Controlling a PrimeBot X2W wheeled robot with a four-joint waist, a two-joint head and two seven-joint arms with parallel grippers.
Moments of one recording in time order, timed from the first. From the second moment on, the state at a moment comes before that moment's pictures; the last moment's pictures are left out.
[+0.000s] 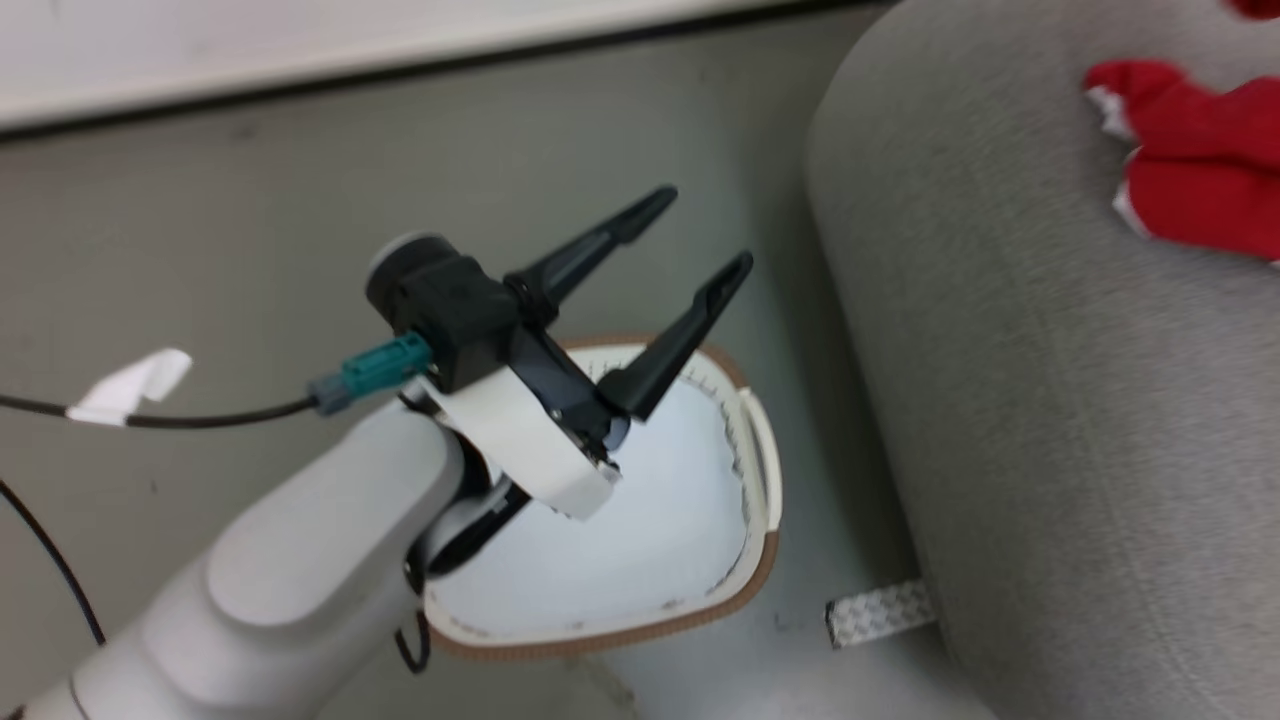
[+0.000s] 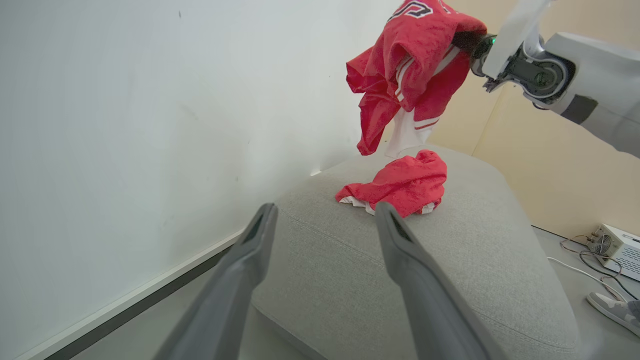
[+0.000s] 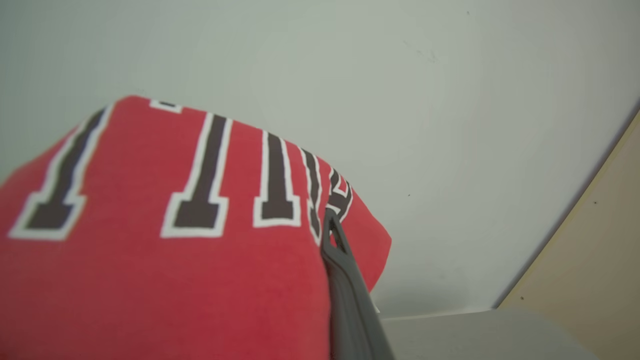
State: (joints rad) left arm -0.88 0.41 -0.90 0.13 -0.67 -0.10 -0.26; right arm -1.00 -0.37 -0.09 0.40 0.16 0.13 0.01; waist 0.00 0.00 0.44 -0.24
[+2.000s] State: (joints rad) left arm -0.23 0.32 -0.35 0.22 -0.49 -0.03 -0.26; right arm -0.16 -0.06 -0.17 0.21 -0.07 0.13 -0.26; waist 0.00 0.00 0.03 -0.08
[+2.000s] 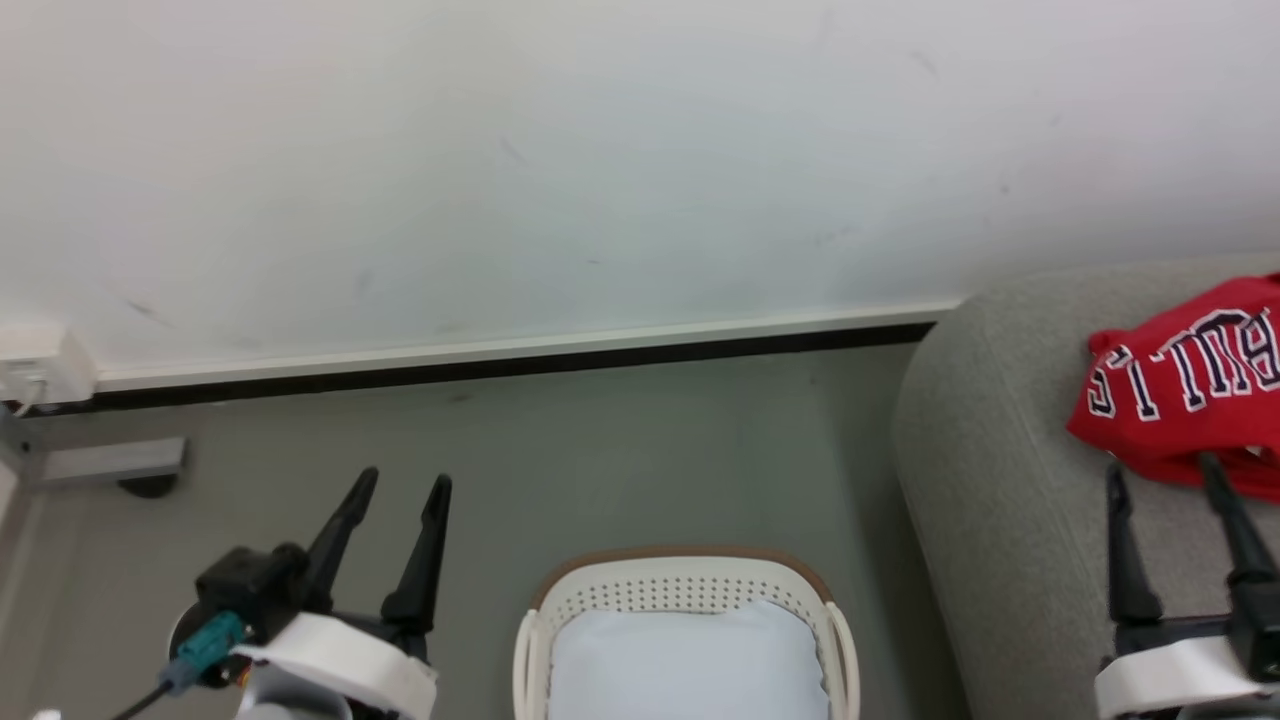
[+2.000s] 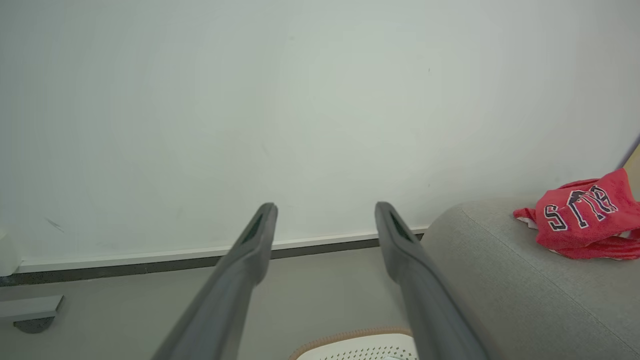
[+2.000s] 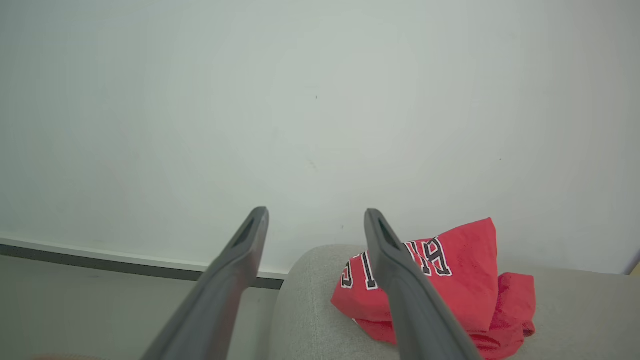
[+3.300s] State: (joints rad) left arm -0.01 0.11 -0.09 0.33 -0.32 -0.13 -0.26; right arm 0.00 -0.04 -0.04 0.32 0.04 0.13 -0.26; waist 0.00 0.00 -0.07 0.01
